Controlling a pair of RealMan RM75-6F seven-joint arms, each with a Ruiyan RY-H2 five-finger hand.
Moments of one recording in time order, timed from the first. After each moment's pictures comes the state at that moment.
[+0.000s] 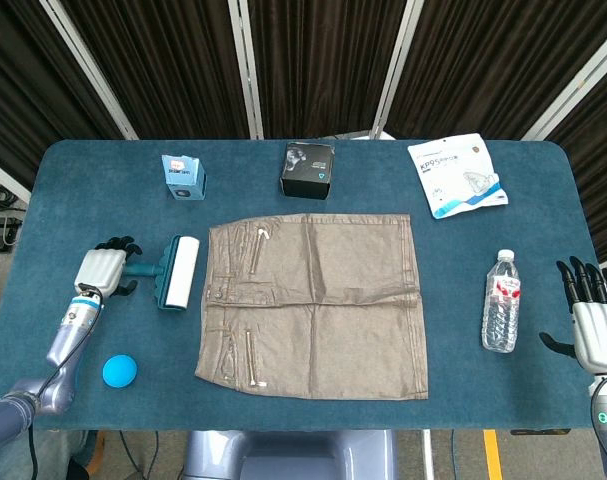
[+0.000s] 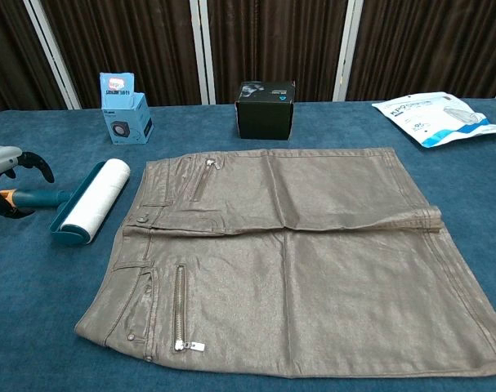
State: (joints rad) left arm -0.59 -1.62 -0.15 -0.90 1.19 0.83 0.06; right arm 0.18 -1.11 0.11 -1.54 -1.31 1.41 -0.16
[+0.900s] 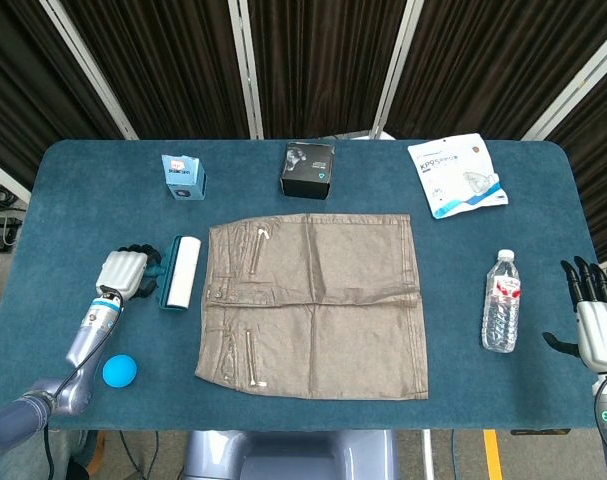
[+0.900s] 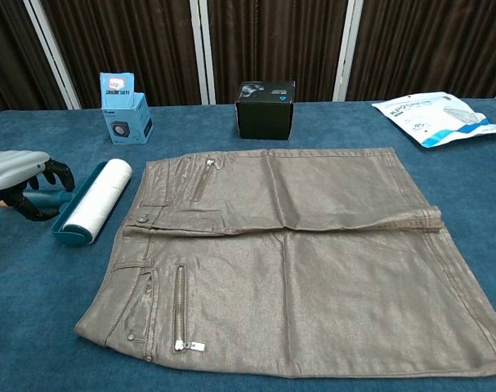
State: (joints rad) left arm -0.61 -1.66 -0.15 -0.94 1.19 0.84 0.12; right arm 0.17 -1.11 0.12 -1.54 -1.30 1.39 -0.15
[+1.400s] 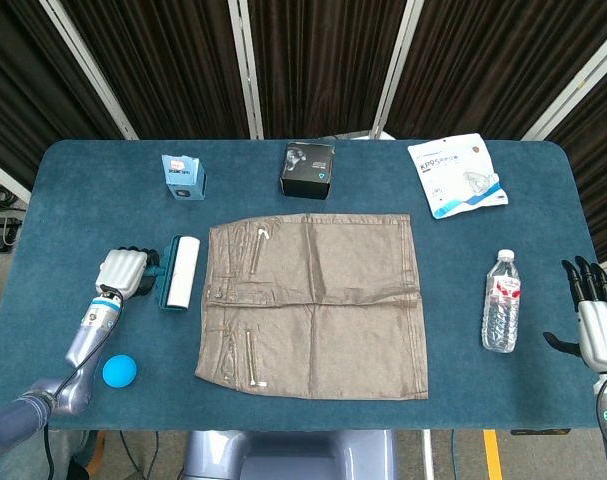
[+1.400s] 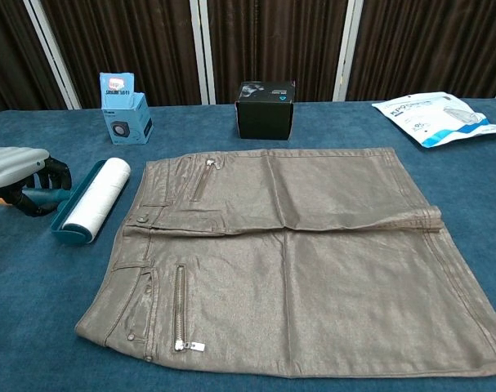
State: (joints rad) left arm -0.61 -1.65 -0.15 -0.95 1.20 0.86 0.15; right arm 0.17 -1.10 0.13 -1.54 -1.30 1.38 -0.14
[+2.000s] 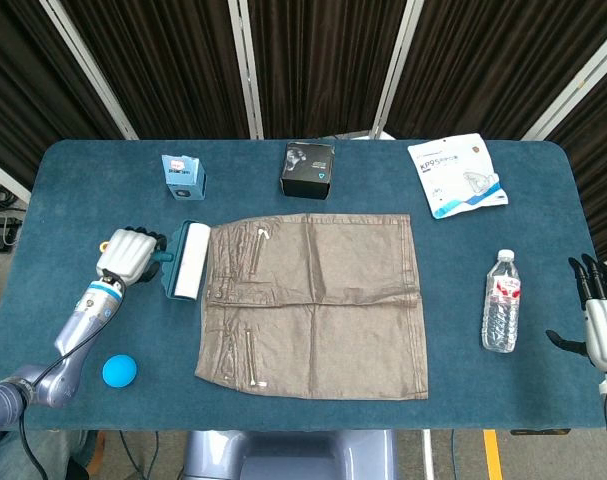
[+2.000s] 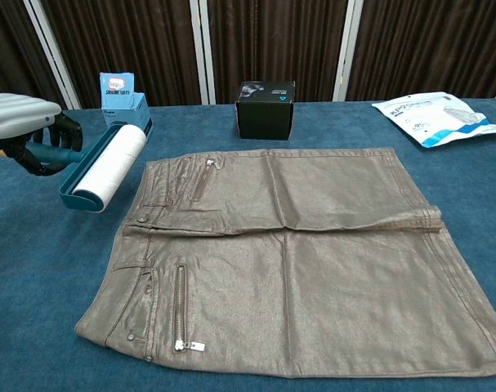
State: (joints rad) left arm -0.68 -1.42 -0.18 -1.28 1.16 0.84 0.39; right arm 0.16 -1.08 0.14 -1.55 -1.29 1.37 -0.08
